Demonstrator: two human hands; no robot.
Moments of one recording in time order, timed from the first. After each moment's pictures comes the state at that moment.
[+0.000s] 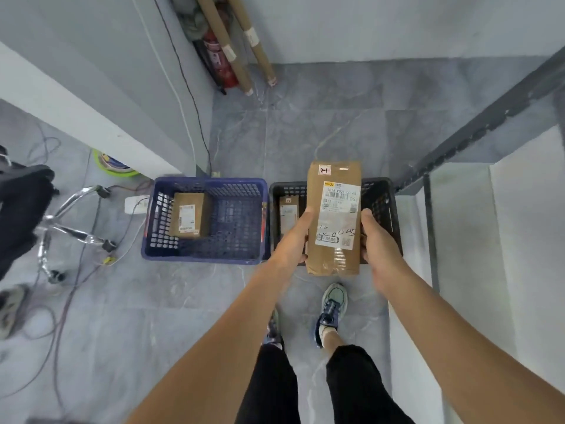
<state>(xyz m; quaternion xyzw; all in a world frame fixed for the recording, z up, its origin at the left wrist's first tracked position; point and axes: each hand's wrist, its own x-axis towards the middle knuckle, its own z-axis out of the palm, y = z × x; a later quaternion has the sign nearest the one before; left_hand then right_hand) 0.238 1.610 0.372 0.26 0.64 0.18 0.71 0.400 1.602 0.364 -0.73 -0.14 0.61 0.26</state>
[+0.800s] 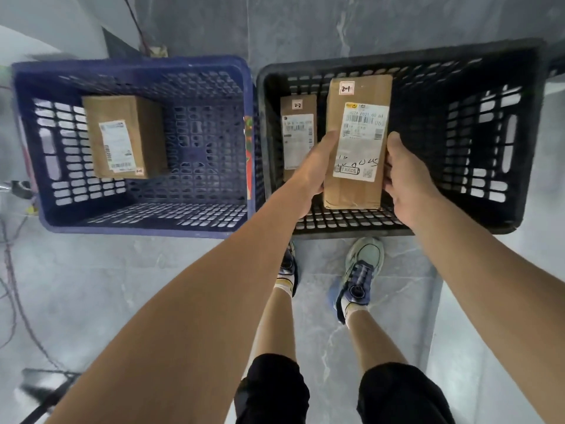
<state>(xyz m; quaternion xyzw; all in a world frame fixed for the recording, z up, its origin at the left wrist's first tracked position) 0.236 1.716 -0.006 0.16 0.65 0.09 0.74 0.388 1.697 -0.022 -0.76 -0.10 0.62 0.18</state>
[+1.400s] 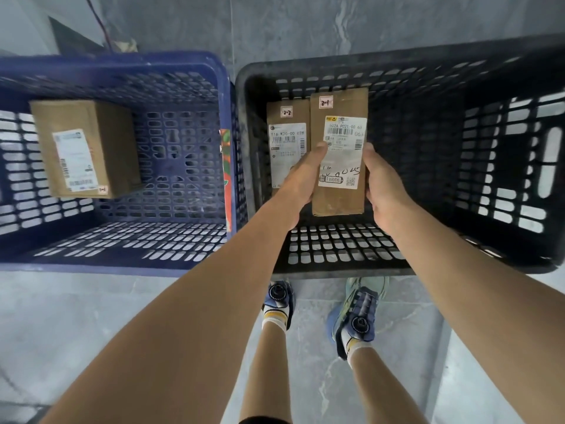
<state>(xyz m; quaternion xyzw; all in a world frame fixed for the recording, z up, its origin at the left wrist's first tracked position) 0.231 1.730 -0.112 0.16 0.68 0.08 0.71 0.375 1.718 -0.132 -0.74 -0.11 0.64 0.16</state>
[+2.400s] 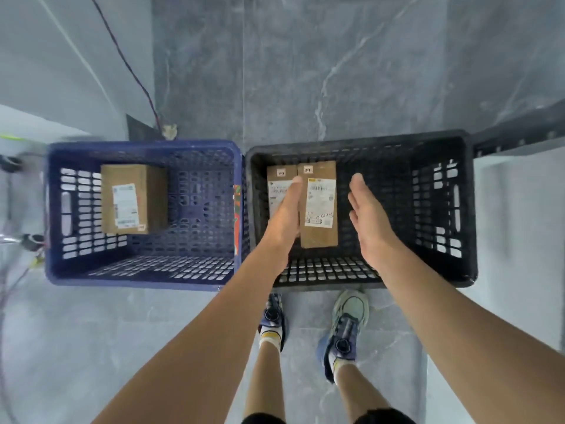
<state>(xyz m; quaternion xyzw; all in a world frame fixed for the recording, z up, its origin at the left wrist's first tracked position) 0.247 1.733 0.068 0.20 0.69 0.17 0.68 0.391 1.726 0.027 -0.69 -0.15 0.66 0.27</state>
